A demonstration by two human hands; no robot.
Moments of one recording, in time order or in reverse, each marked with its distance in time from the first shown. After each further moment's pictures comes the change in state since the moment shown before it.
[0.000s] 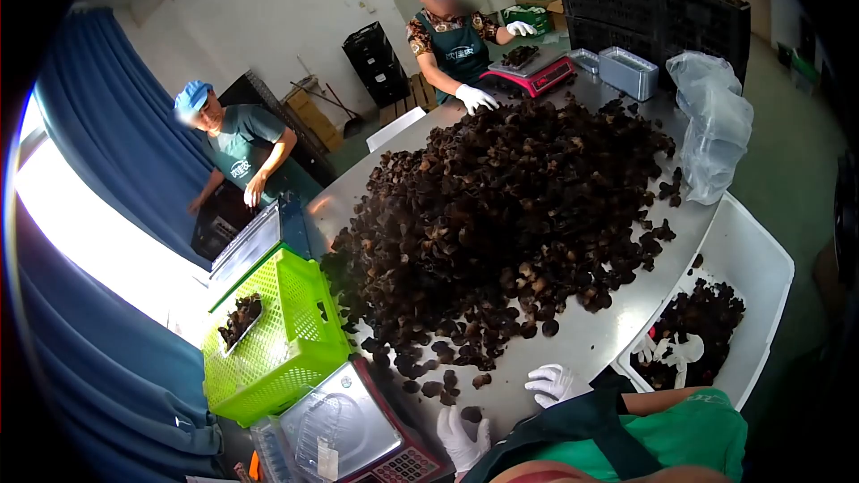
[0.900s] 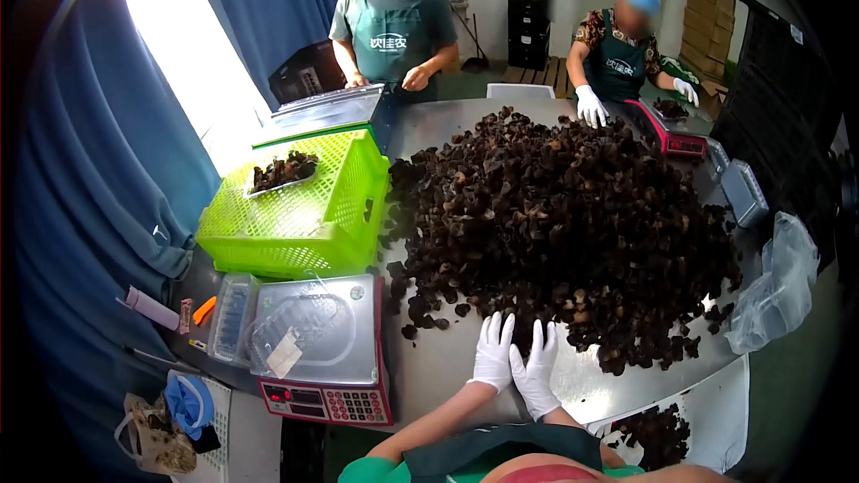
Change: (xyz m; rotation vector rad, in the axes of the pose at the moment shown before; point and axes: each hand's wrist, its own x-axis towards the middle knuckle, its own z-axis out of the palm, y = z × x) left_hand 0.127 0.033 0.120 -0.043 0.036 0.027; right_hand 0.101 0.047 0.064 -0.101 0.274 0.088
